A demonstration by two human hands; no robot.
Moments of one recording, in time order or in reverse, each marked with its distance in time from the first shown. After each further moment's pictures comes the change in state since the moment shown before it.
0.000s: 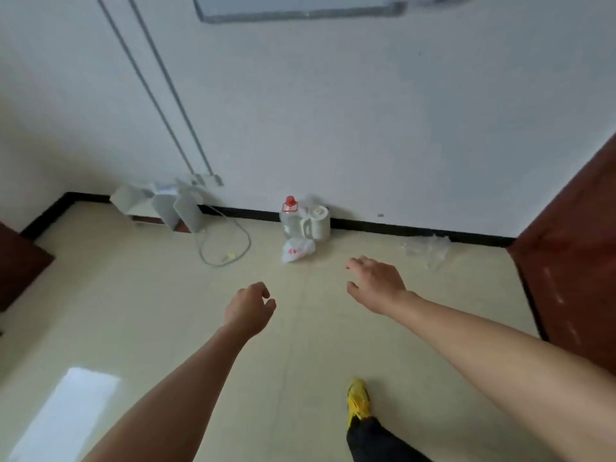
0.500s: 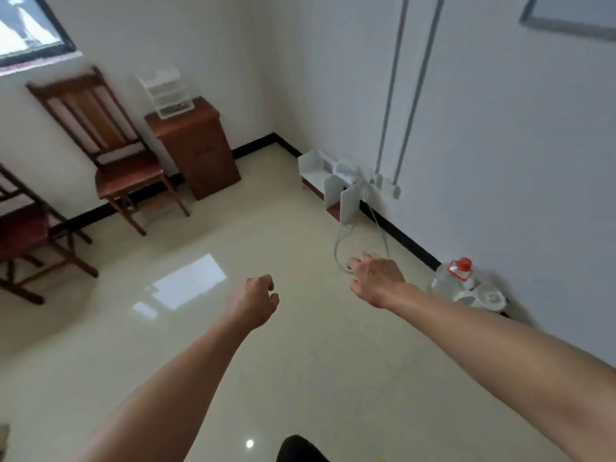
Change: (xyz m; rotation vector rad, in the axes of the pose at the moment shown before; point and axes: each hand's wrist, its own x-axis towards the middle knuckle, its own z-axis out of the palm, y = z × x) left_hand 0.103 -0.225 -0.156 -0.052 0.225 -0.576; right_hand 0.324 -0.311 0.027 -0.220 -0.140 -0.777
